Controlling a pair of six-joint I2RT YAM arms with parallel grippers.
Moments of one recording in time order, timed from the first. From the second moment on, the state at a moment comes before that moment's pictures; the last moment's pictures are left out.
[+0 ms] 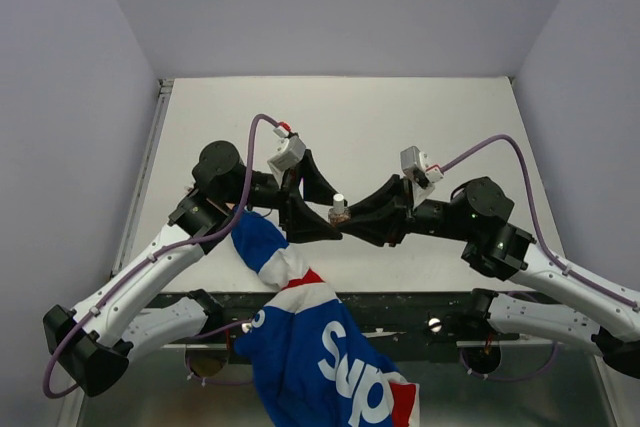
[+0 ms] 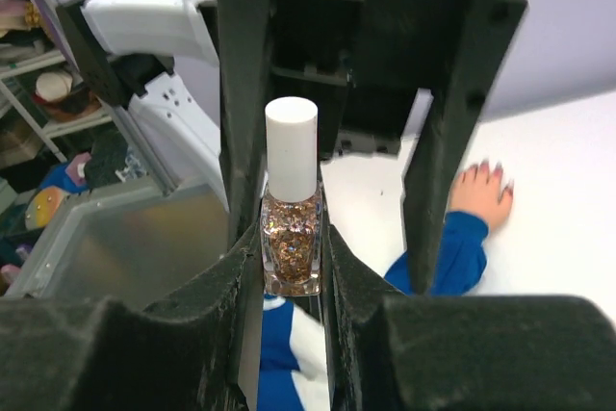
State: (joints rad) left arm -0.67 0.97 0.94 0.17 1.08 -0.47; right arm 1.01 0.85 0.85 0.15 -0.44 0.28
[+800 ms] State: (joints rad) left arm -0.66 0.73 1.07 -0.22 0.53 -0.22; right arm 1.01 0.90 0.88 0.15 -0.19 0.17
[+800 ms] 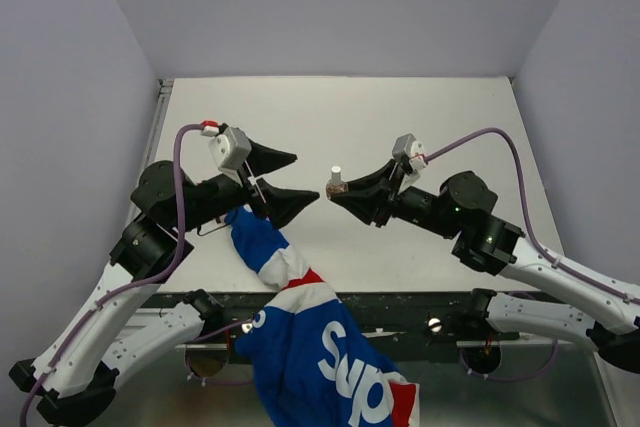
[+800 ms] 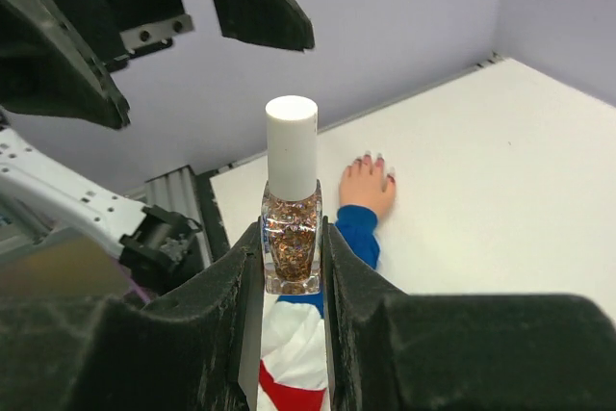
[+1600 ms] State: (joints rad) left arm -0.82 1.01 1.10 -0.17 -0.06 -0.44; right arm 1.01 1.06 0.90 0.12 0.17 0.18
